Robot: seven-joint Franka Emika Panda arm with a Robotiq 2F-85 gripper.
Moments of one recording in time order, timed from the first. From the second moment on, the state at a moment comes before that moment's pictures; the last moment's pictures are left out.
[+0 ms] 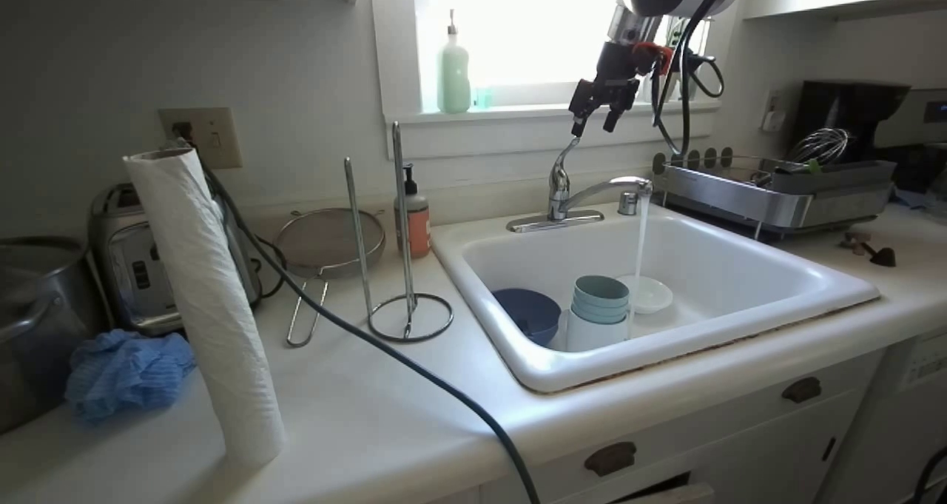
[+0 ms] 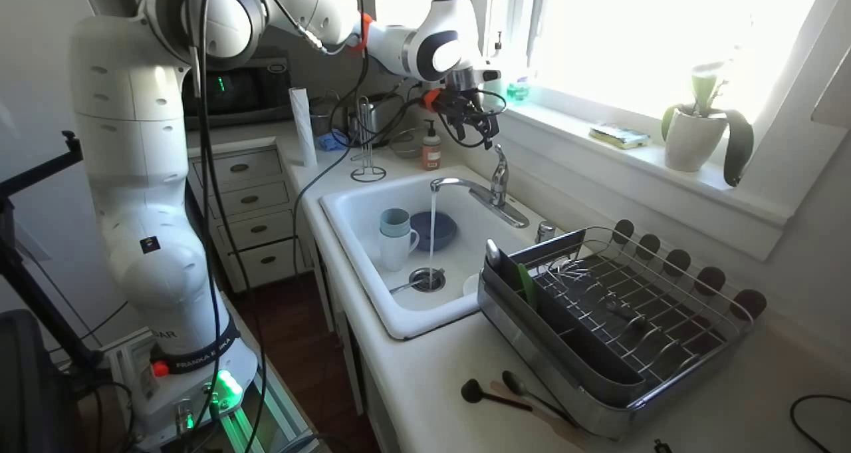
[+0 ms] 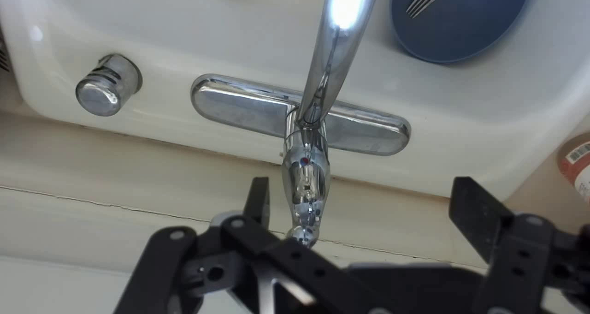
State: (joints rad) arm -0.02 0.23 -0.06 -1.73 -0.01 2.30 -0.02
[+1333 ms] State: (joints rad) arm -0.04 0.36 -0.06 -1.72 -0.01 2.61 -0.04
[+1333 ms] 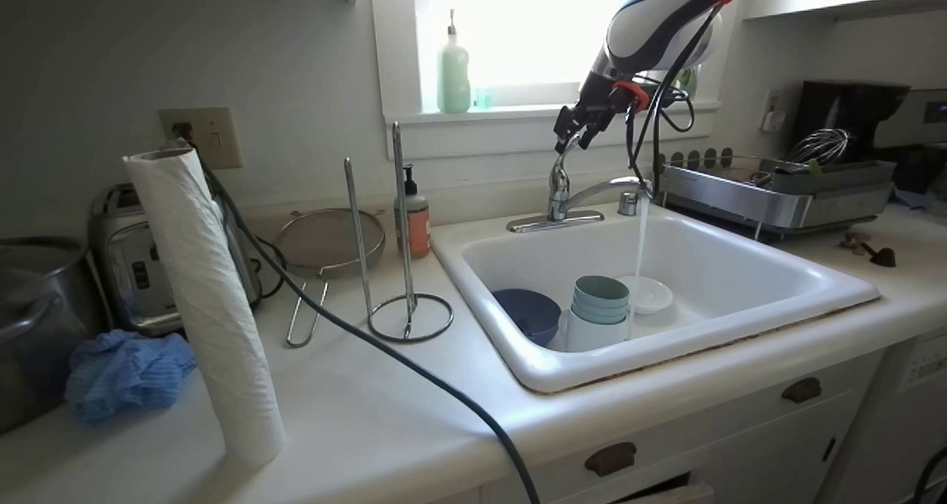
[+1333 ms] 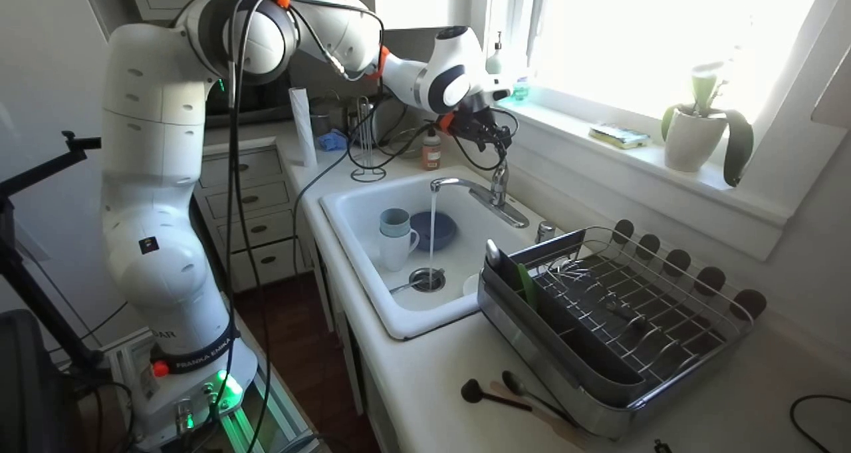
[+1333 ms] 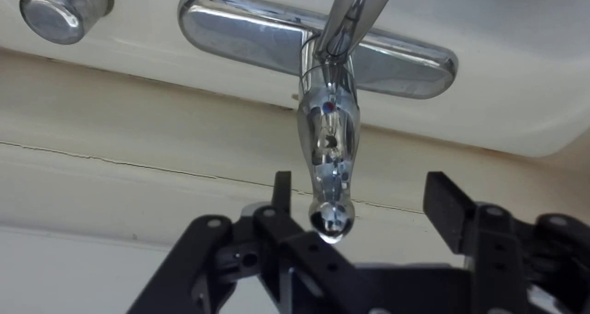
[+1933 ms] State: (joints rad) arm -0.04 0.37 -0.07 -1.72 -0.01 2.68 -0.04
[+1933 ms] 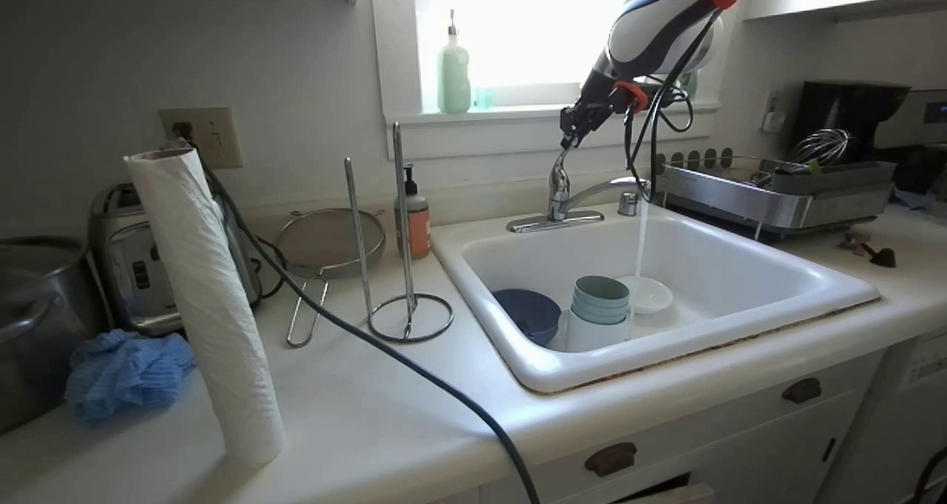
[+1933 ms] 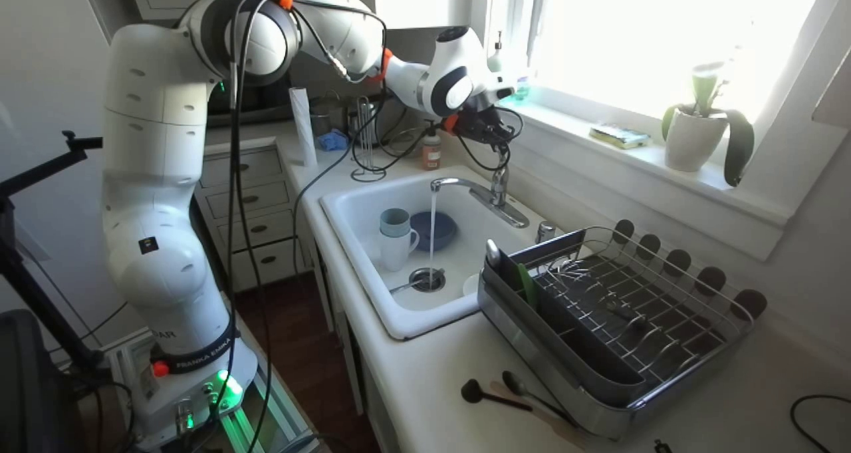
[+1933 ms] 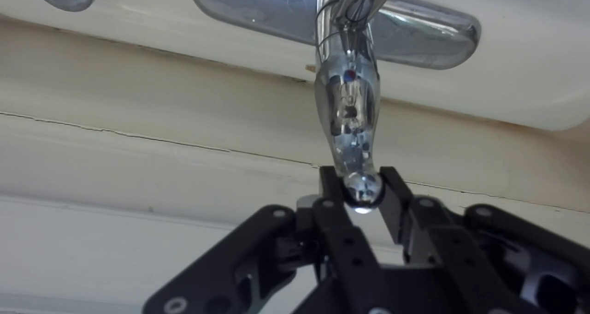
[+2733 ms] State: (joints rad) arm -0.04 0.36 -0.07 -1.68 -0.06 2.43 -0.03
